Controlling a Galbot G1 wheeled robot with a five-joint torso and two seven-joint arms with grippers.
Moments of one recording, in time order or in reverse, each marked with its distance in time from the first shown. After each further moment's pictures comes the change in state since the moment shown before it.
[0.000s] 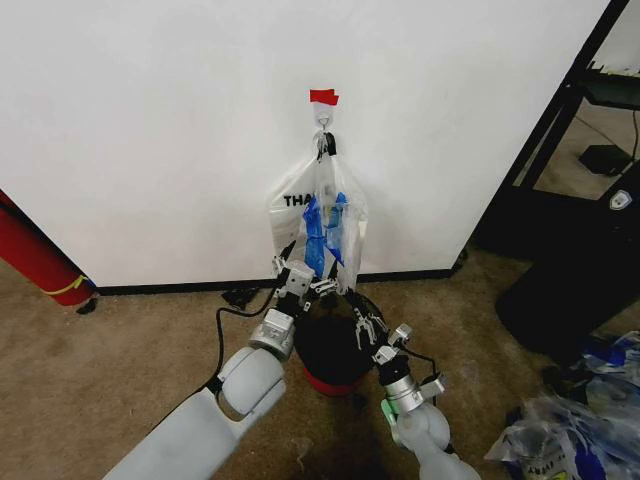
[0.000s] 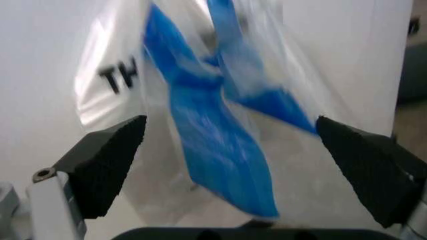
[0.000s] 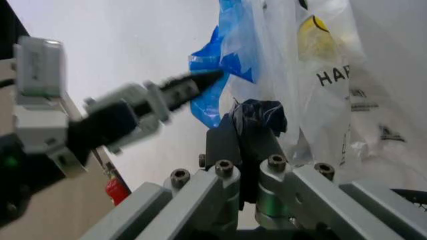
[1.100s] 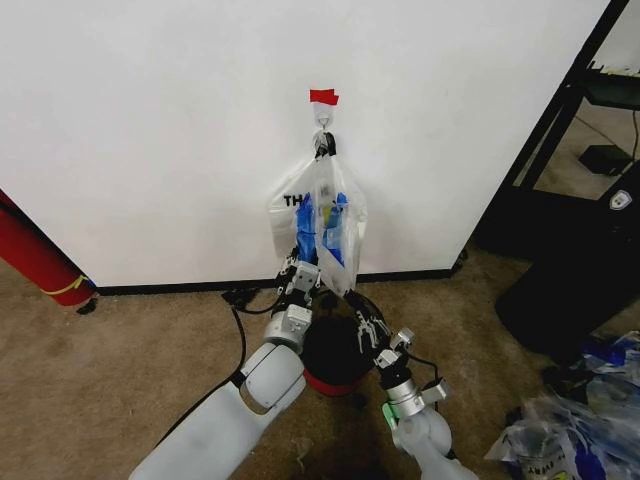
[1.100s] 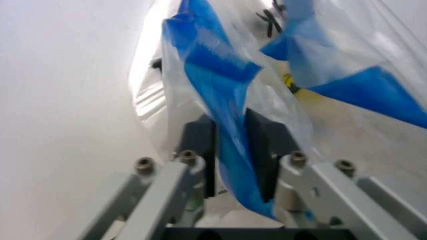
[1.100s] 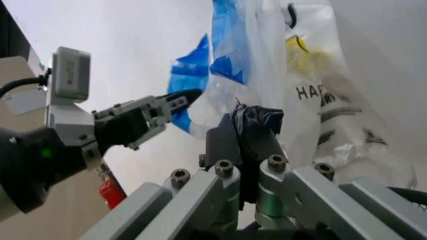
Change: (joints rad) left arm 0.015 -0.083 -0.037 0.026 0.120 0.074 -0.117; right arm -0.024 -0.006 0.008 0.012 -0.002 0.024 0.009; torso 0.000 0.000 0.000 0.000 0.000
